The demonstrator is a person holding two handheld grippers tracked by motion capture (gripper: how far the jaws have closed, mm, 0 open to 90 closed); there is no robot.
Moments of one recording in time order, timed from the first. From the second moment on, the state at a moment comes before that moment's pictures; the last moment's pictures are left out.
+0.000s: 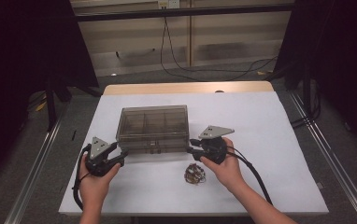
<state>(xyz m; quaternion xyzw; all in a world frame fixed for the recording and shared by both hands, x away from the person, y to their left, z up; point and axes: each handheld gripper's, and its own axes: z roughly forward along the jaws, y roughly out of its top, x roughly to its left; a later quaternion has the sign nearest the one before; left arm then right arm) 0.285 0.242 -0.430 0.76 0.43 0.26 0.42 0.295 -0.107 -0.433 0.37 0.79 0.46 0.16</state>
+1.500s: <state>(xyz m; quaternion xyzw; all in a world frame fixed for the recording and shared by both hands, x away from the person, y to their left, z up) 0.268 0.250 -0.419 0.78 0.43 0.26 0.38 0.277 -0.105 -0.431 0.34 0.81 0.46 0.13</state>
